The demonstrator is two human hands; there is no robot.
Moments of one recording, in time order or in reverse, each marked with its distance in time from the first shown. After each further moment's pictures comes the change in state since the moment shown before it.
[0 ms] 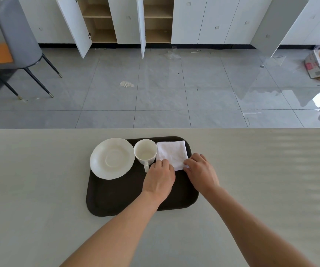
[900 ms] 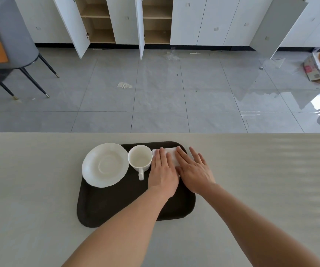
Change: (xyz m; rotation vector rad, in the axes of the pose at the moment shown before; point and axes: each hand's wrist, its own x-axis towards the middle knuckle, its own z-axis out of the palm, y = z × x) left_hand 0.059 0.017 0.027 -0.245 -0.046 -0.222; right_hand 0.032 0.022 0.017 -0.205 -0.296 -0.030
